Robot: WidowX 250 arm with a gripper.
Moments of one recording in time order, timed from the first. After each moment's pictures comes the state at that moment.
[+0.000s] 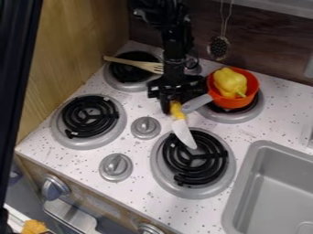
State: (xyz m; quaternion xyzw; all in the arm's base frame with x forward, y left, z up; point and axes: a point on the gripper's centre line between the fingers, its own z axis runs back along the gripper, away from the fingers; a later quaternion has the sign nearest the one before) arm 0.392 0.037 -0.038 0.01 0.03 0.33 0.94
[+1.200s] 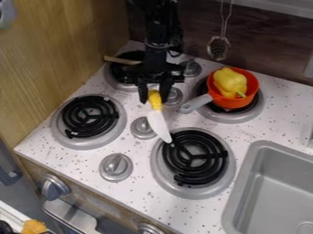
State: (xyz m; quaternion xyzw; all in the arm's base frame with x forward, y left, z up) arm 0.364 0.063 0.008 0.04 0.01 0.33 0.94
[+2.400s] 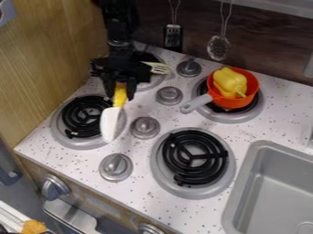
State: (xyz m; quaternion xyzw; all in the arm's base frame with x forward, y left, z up) arm 0.339 0.113 0.014 0.05 -0.02 0.17 0.98
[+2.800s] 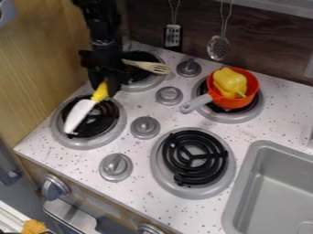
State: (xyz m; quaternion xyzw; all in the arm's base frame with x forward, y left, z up) arm 0.339 0.150 0.014 0.07 -0.05 -0.02 1.00
